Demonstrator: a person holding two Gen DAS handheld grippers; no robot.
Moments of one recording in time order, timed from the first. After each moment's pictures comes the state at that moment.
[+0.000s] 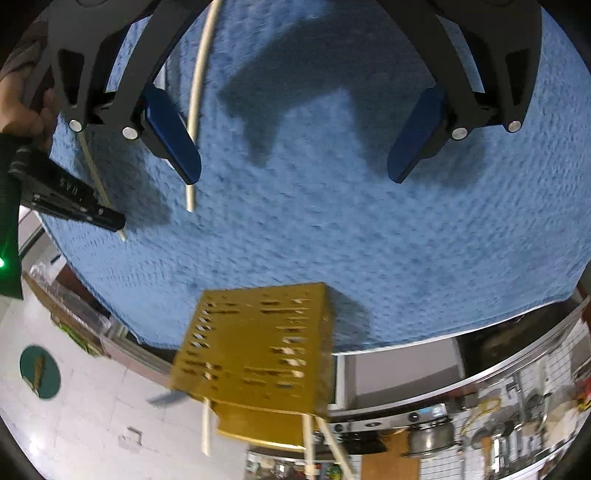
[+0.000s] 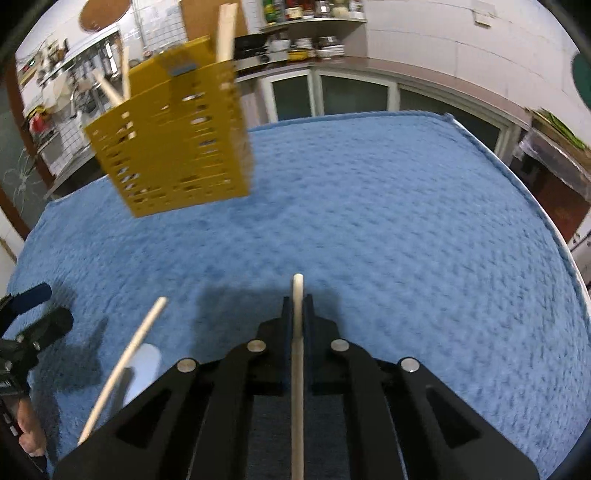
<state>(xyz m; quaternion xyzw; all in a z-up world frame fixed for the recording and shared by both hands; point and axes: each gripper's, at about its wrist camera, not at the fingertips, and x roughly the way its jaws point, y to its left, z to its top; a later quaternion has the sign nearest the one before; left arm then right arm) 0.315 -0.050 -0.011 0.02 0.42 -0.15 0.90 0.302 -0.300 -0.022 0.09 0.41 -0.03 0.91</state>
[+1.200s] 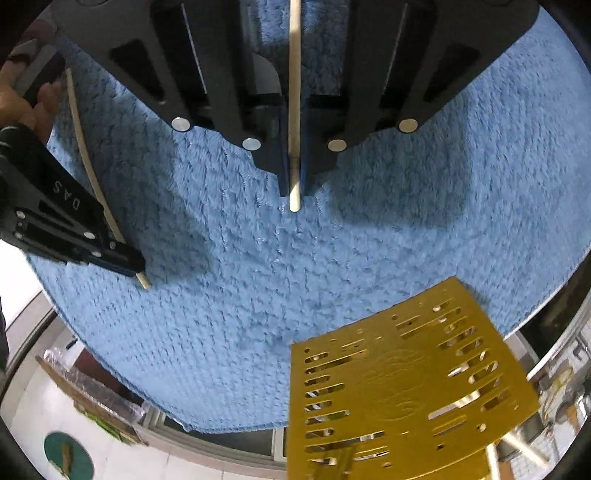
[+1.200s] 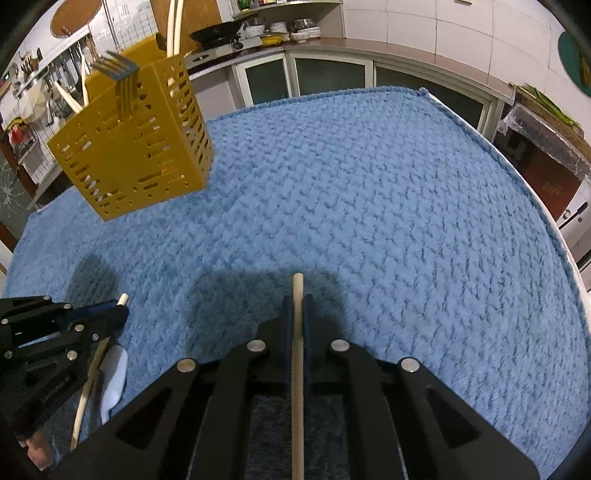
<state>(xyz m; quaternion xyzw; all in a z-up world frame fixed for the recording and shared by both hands) 0.354 -0.150 -0.031 0.11 0.51 -0.22 0.82 0.304 -0.324 -0.029 0.11 0.44 -0.05 0.89</state>
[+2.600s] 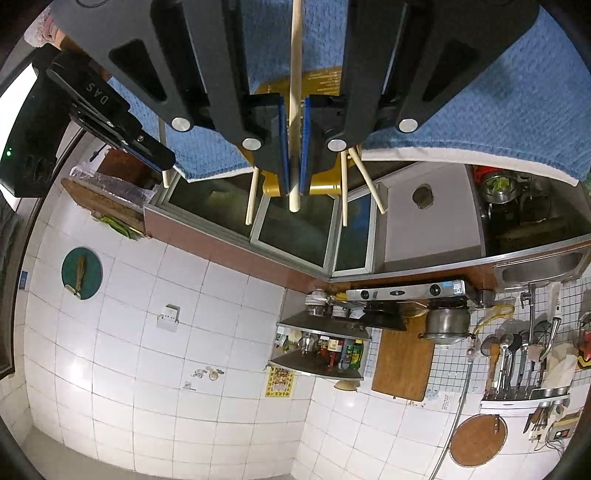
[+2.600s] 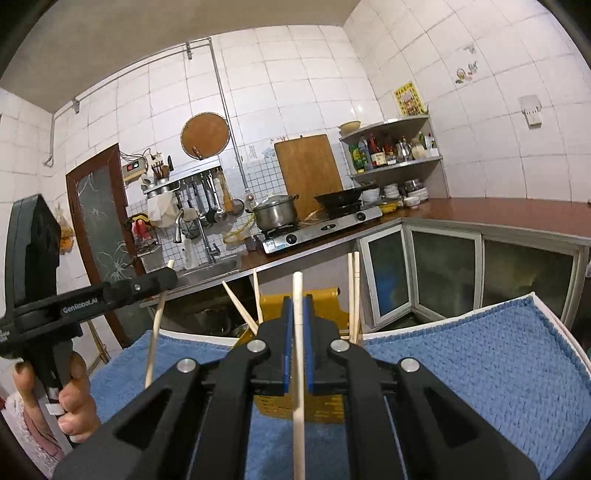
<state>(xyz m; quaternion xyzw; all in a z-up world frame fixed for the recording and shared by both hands) 0.363 -0.047 0.164 -0.07 0.19 -0.21 0.96 0.321 -0.281 0.125 0.13 0.11 0.15 0.97</state>
